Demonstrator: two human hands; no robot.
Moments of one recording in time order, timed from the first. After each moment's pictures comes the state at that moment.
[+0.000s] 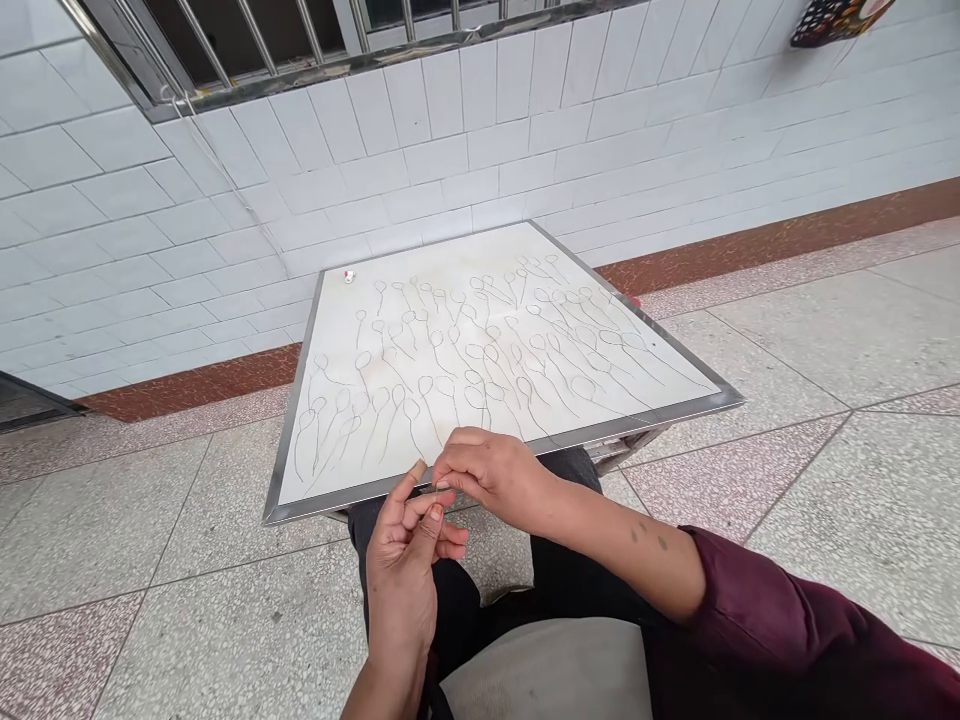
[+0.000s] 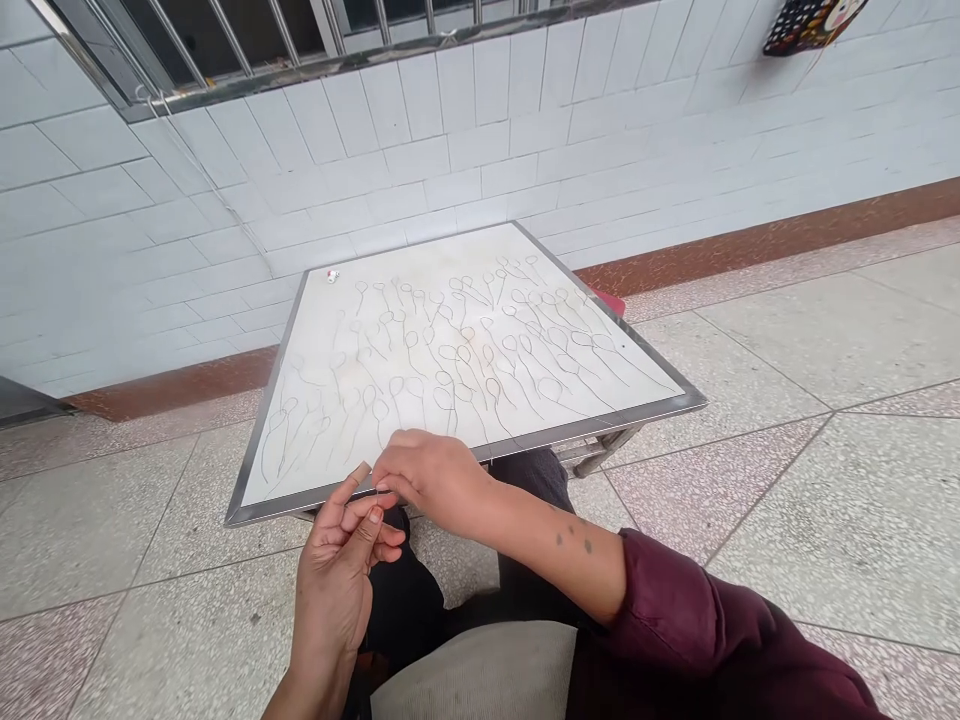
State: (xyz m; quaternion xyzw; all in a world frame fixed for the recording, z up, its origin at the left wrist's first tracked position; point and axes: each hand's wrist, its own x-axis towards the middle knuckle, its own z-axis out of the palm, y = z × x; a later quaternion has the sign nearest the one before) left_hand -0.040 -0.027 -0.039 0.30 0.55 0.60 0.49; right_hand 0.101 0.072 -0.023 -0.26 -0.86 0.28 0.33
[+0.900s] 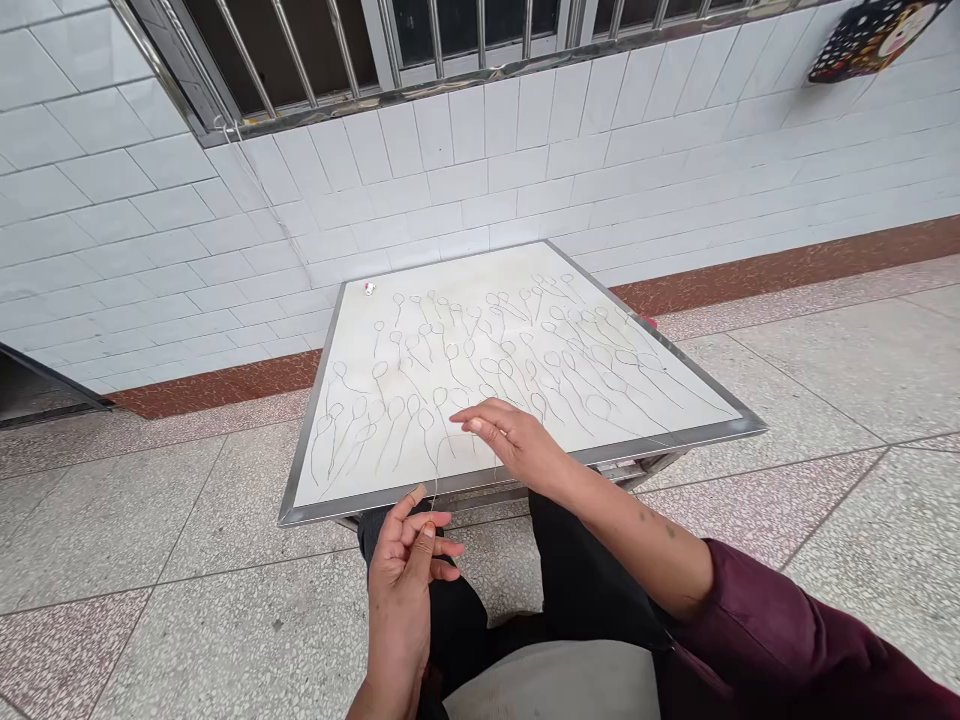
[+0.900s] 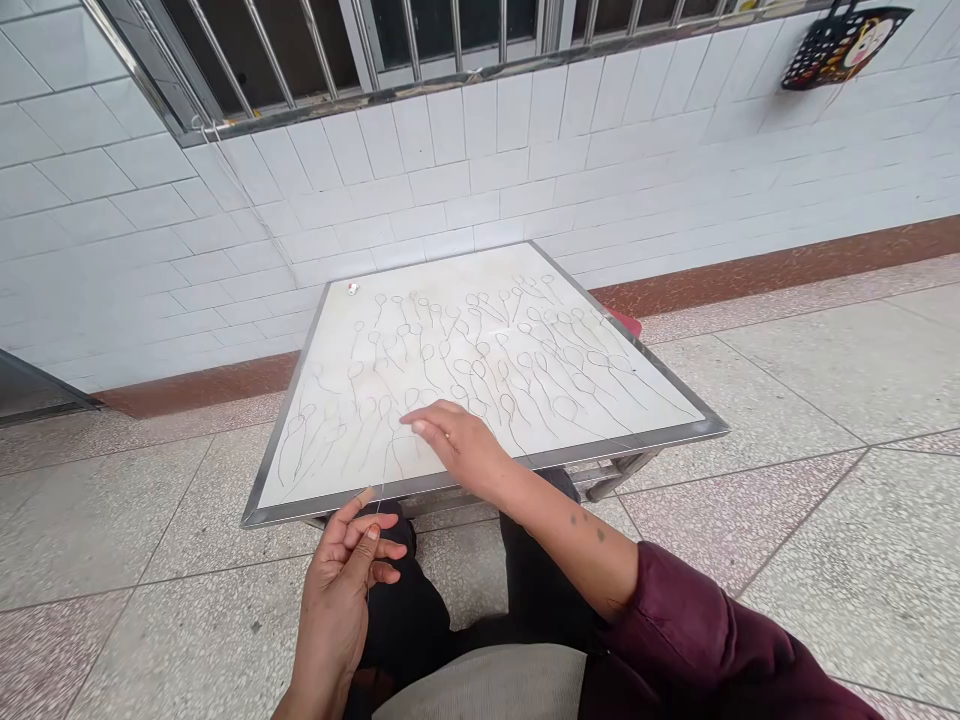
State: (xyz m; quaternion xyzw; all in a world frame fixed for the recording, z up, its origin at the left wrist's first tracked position) left_hand -0.058 -0.036 -0.056 0.30 0.59 0.59 0.46; right_hand 0.105 0.106 -0.021 -0.34 -0.78 0.37 0.39
